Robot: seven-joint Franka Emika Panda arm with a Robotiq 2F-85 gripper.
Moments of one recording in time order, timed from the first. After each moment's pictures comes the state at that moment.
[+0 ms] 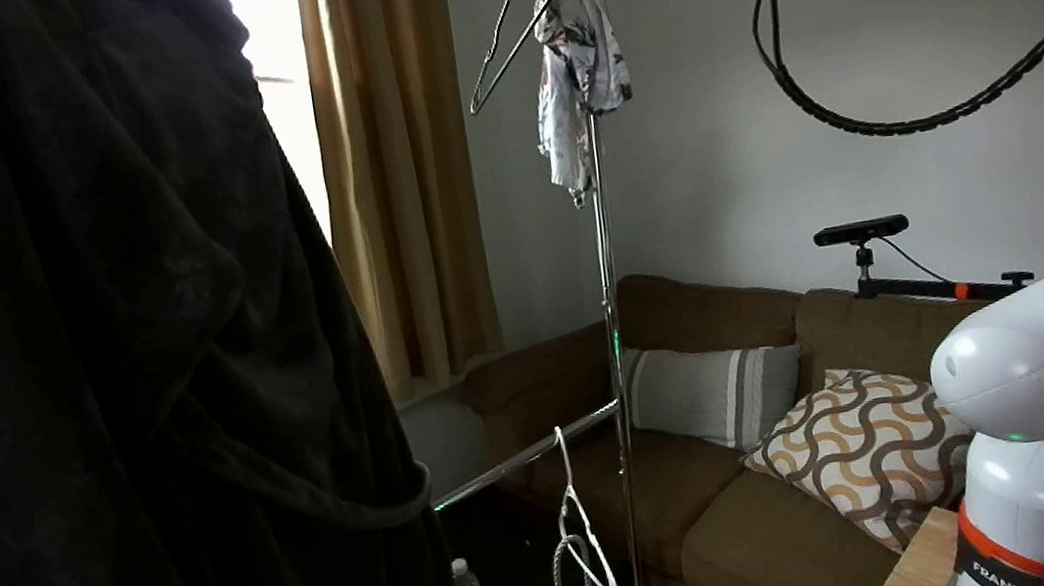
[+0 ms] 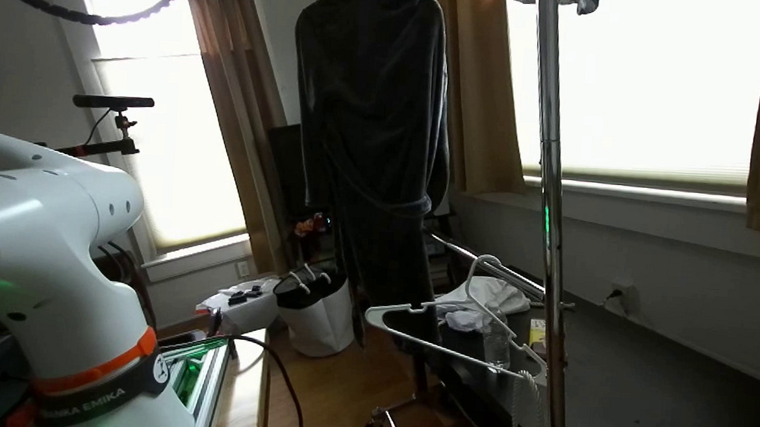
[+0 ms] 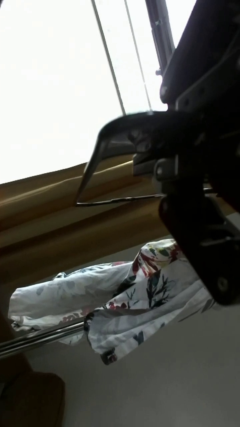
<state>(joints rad) -0.17 -0.90 0.40 -2.04 -0.22 2.35 0.87</state>
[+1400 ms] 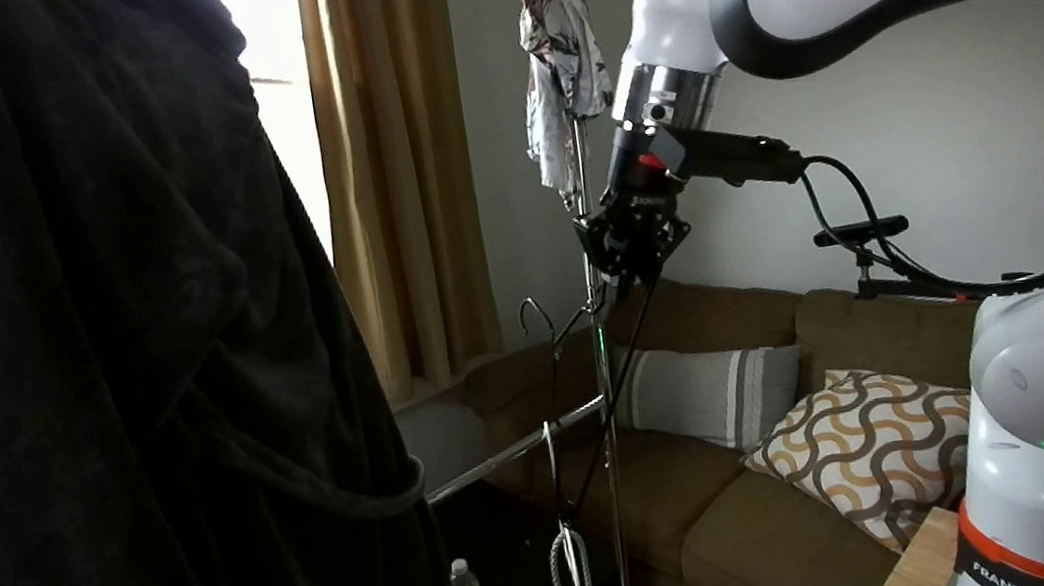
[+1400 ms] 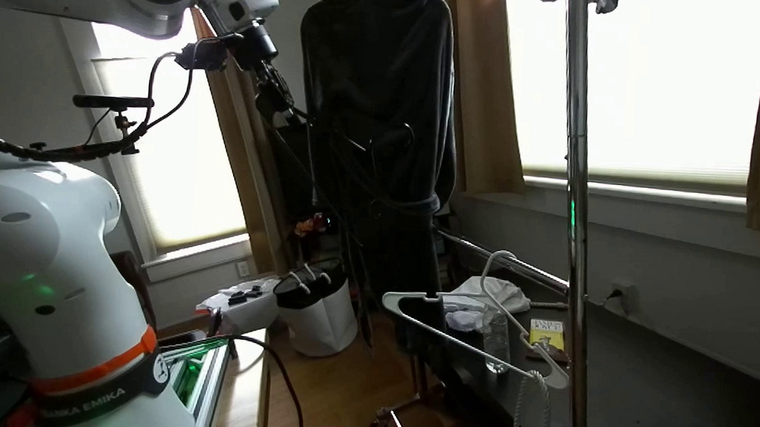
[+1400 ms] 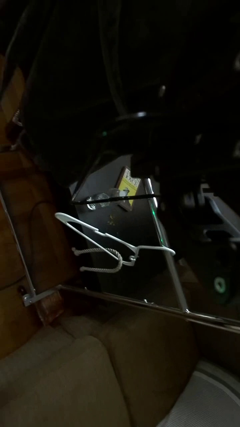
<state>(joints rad) 0.18 -0.94 0.41 -2.53 0.25 1.97 0.63</state>
